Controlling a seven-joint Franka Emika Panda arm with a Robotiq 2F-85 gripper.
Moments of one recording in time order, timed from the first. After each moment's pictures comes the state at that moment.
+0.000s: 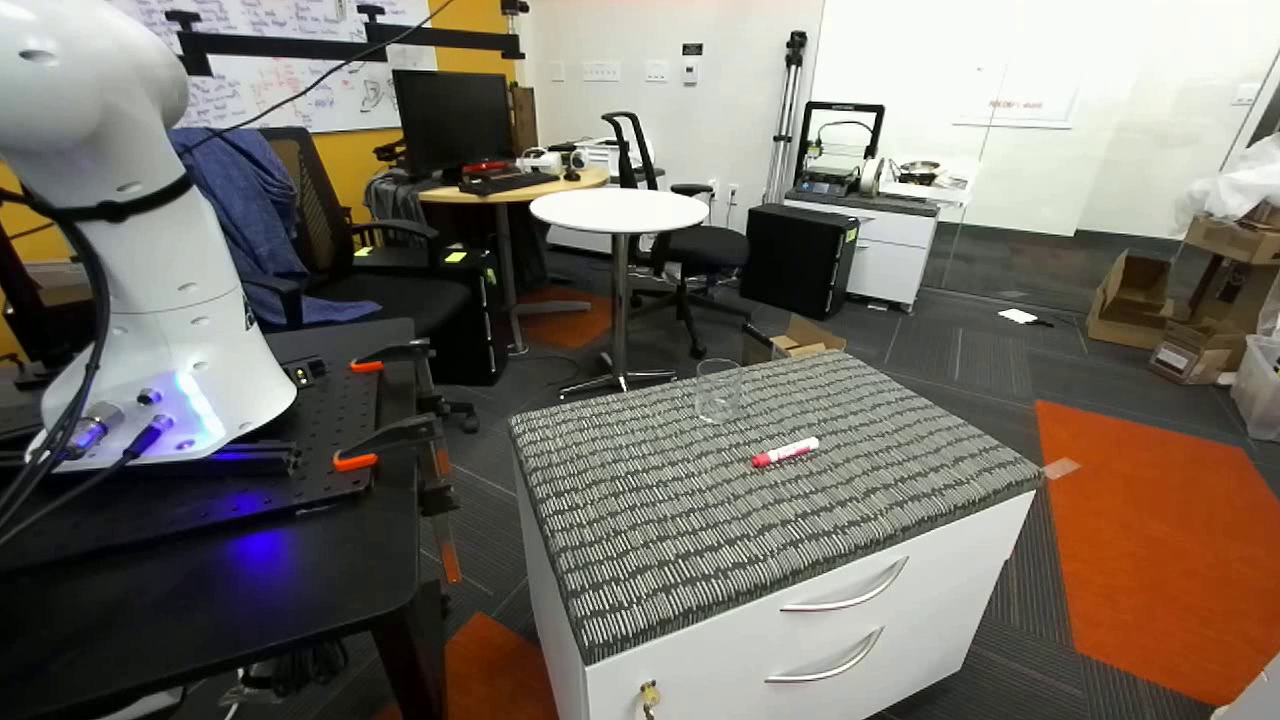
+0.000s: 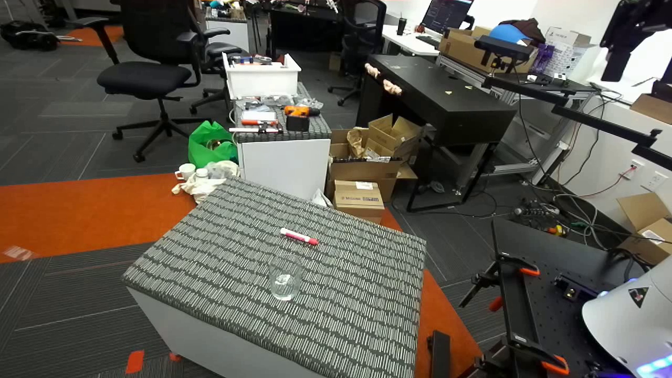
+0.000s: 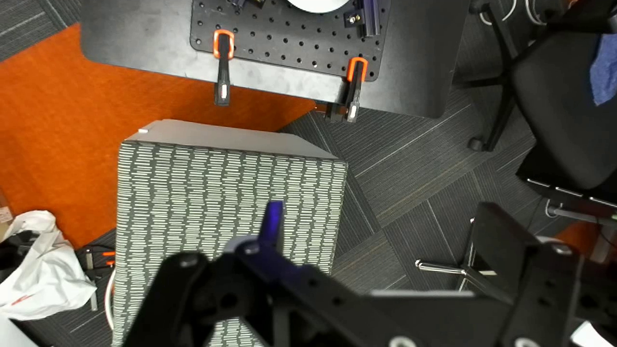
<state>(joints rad) 0.02 -0.83 -0.26 -2.39 0.02 1.42 -0.31</state>
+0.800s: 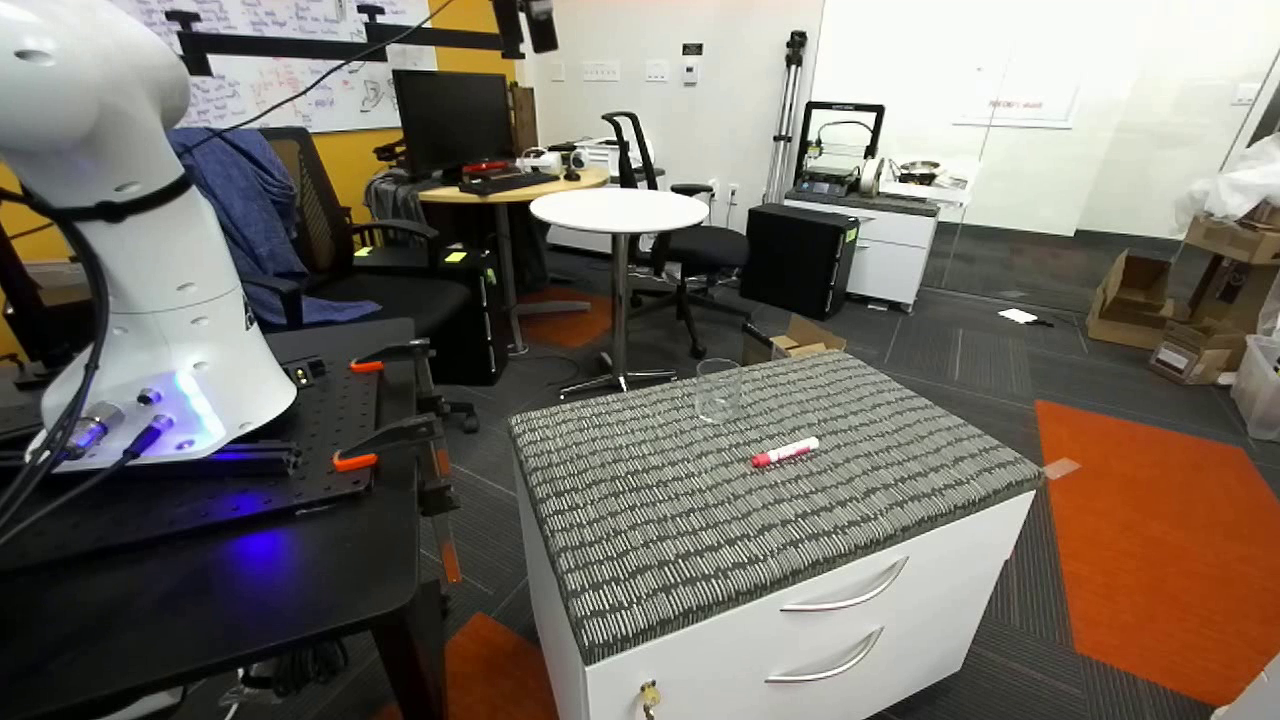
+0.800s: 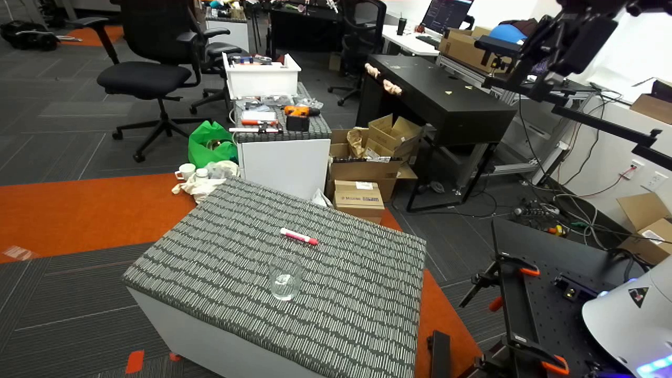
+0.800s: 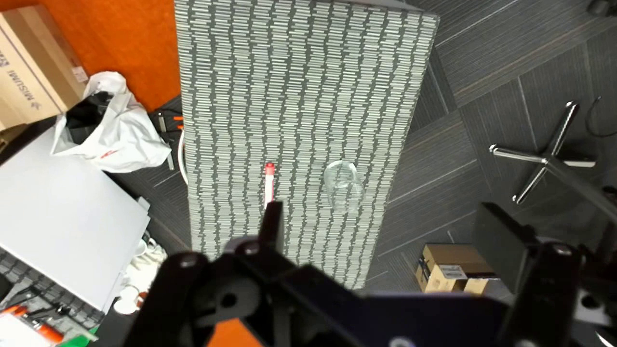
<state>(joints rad) 0.01 -0.77 -0.25 -2.56 -0.03 2.01 -0.31</state>
